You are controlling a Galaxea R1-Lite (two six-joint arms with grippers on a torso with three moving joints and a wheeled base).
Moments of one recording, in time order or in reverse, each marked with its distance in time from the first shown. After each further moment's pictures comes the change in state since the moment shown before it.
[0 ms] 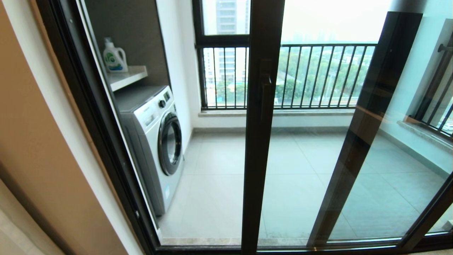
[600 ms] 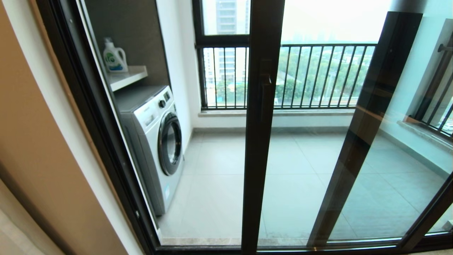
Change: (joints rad) left arm 0.000 0.000 0.000 0.000 0.000 0.000; right arm 0.000 0.000 0.000 0.000 -0.007 -0.010
